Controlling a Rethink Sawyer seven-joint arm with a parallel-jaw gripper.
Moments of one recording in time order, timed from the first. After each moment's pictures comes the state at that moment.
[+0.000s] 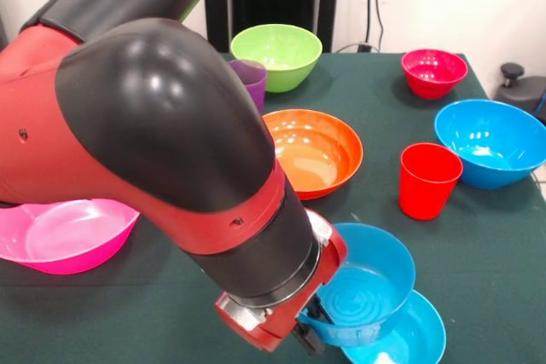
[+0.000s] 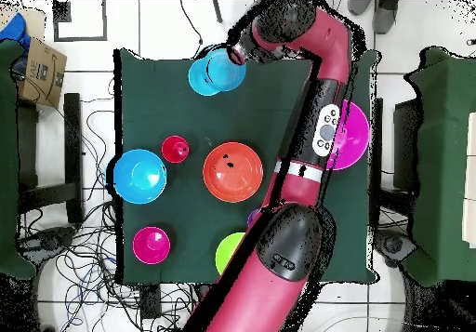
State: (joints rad) arm -0.54 0.05 1.44 0.25 -1.03 1.63 0.70
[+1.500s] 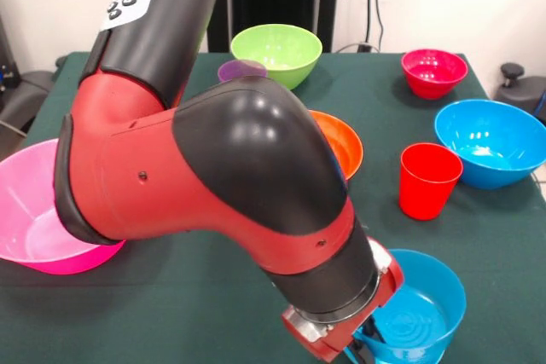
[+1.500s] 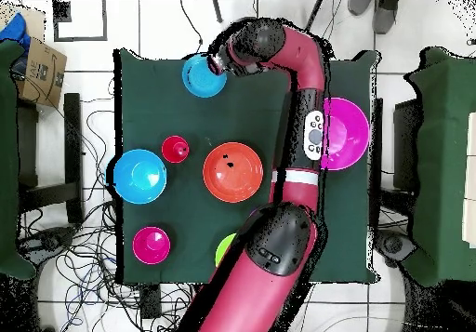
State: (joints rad) arm -0.51 0.08 1.22 0.40 -0.82 1.41 0.91
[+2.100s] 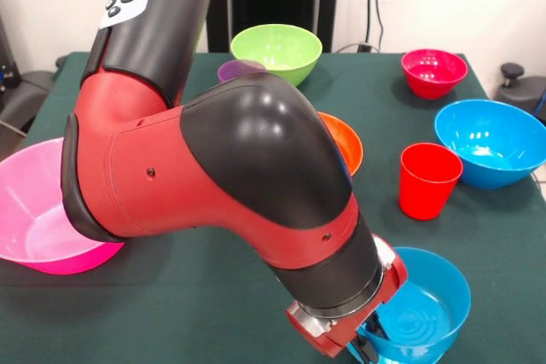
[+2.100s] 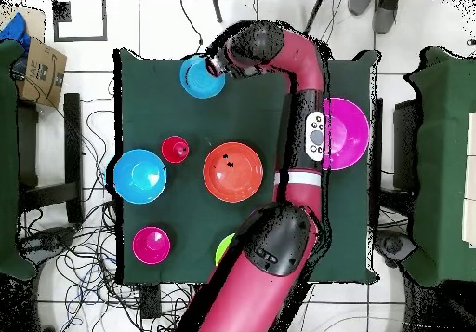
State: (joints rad) arm -0.50 0.07 1.15 0.43 -0.74 1.36 0.93
